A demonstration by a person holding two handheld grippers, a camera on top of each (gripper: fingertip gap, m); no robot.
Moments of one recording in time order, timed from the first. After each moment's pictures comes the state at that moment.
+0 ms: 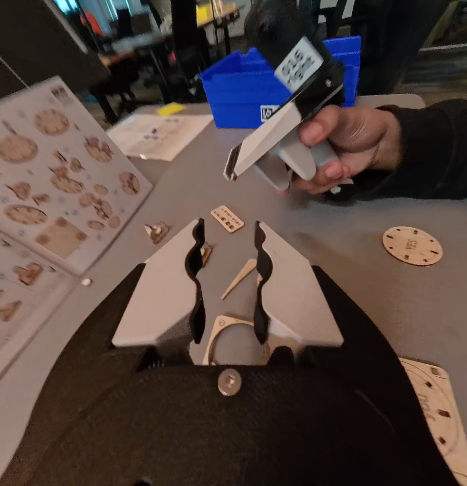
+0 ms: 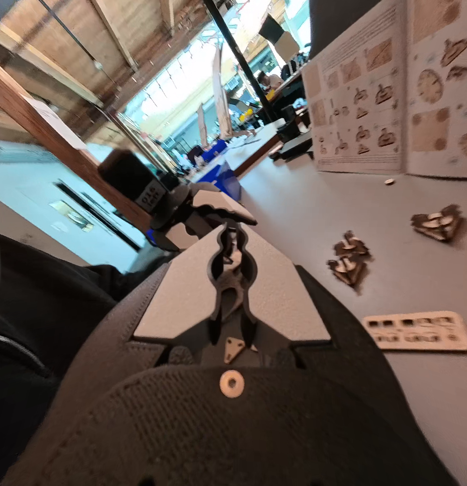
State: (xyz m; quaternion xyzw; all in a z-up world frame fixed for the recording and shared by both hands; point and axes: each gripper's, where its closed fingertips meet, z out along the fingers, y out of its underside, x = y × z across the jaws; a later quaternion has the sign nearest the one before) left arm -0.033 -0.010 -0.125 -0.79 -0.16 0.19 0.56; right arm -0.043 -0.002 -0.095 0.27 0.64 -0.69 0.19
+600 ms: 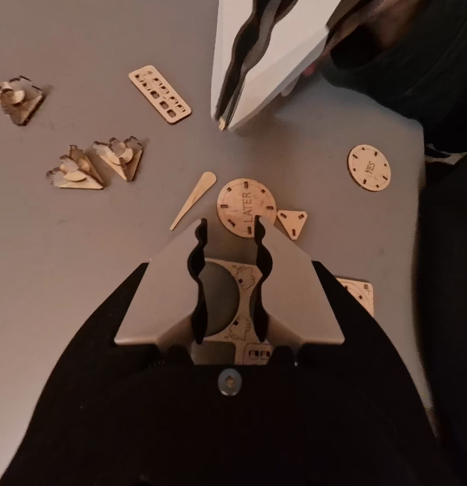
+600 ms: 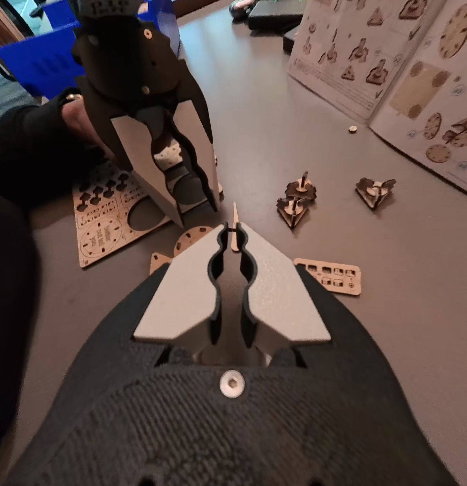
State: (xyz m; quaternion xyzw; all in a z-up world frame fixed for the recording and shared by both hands) left arm -0.003 -0.021 -0.203 -0.90 -0.20 -0.04 0.39; right arm -0.036 0.010 -0.164 0.15 0.84 -0.51 0.02
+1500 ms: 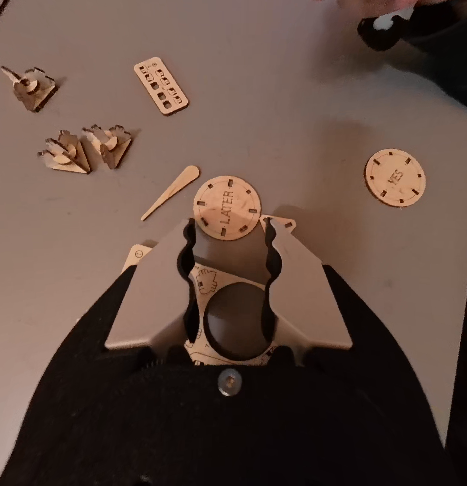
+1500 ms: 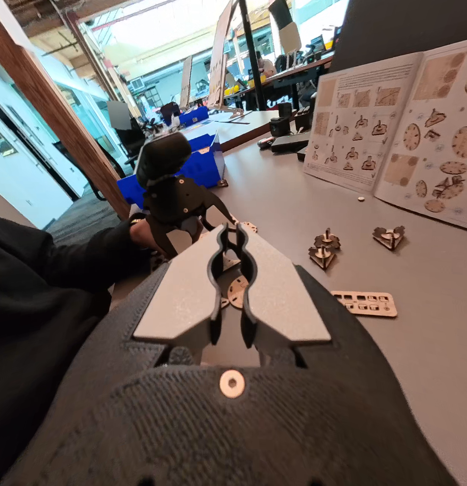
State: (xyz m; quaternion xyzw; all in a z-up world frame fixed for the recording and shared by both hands) left arm 0.016 -0.009 -0.211 -0.89 -0.26 0.06 0.36; right arm -0.010 0.030 -0.091 0.17 0.71 -0.68 0.06
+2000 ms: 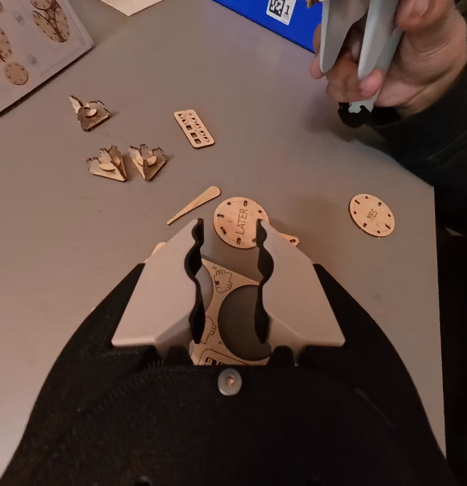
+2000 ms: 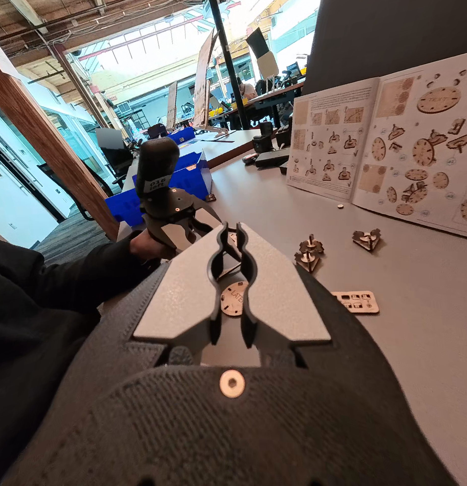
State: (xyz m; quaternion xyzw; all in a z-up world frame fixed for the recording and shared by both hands) left arm 0.003 -0.020 -0.187 -0.83 -0.29 0.05 0.47; right arm -0.022 0.038 -0.085 0.20 0.69 -0.69 0.04
